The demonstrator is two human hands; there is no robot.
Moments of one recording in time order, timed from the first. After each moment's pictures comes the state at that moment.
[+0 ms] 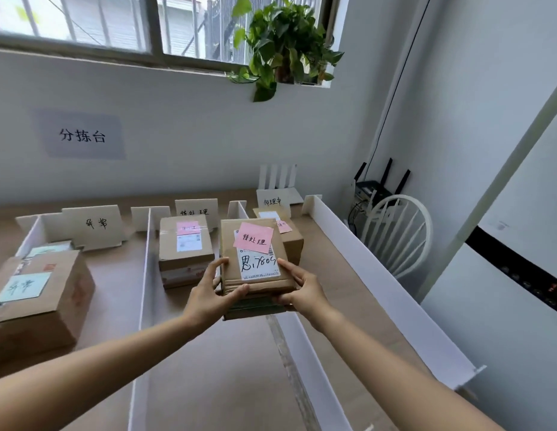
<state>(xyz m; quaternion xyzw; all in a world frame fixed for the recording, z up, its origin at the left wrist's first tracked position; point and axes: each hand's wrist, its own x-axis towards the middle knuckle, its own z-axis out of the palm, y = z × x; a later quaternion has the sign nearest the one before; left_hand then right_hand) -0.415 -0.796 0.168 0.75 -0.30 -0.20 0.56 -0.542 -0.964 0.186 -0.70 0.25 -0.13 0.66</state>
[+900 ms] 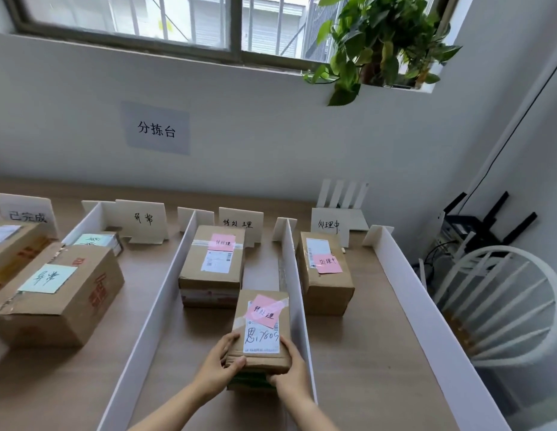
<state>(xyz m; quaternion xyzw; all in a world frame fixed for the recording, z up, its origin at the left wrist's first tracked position) -0.350 -0.857 0.003 0.76 -0.12 -0.27 0.59 -0.432 -1.013 0.032 -0.69 0.34 -0.03 0.64</state>
